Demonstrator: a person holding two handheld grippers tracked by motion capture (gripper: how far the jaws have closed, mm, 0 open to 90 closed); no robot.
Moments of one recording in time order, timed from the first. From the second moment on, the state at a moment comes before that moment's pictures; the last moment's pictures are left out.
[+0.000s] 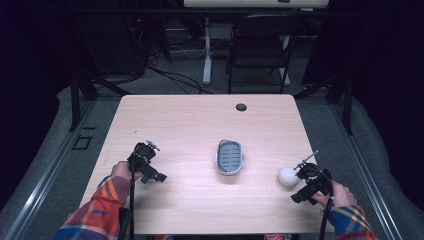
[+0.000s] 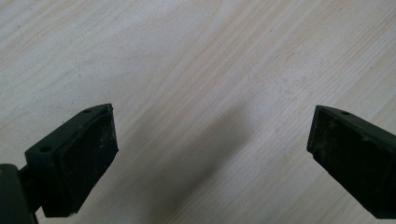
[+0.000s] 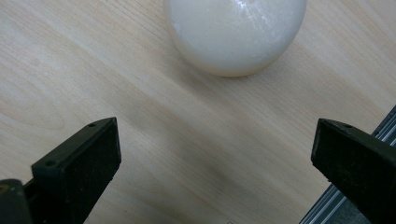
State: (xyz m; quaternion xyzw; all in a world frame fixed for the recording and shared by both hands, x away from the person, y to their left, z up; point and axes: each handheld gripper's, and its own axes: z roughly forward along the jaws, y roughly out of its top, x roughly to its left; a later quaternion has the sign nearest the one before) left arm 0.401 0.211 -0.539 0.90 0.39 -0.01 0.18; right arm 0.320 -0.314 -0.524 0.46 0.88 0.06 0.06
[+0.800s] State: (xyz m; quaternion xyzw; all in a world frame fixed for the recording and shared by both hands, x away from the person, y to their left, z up) left arm 0.401 0.208 -0.539 0.90 0.39 -0.01 0.18; right arm 0.319 -0.310 -0.526 0.47 0.88 0.05 0.07
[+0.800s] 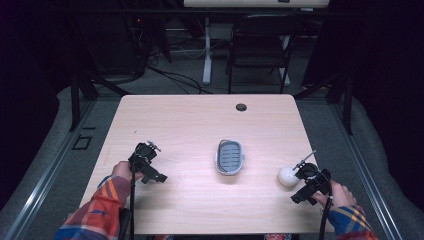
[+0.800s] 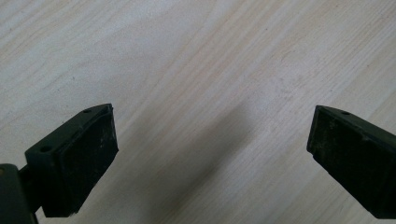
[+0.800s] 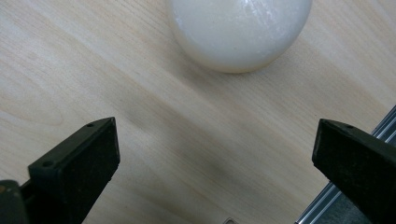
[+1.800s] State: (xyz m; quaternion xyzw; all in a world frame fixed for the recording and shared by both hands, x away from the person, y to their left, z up) left arm 0.402 0.207 -0.541 0.91 0.38 -0.02 0.18; right arm 0.358 -0.296 -0.520 0.46 0.89 0.05 0.03
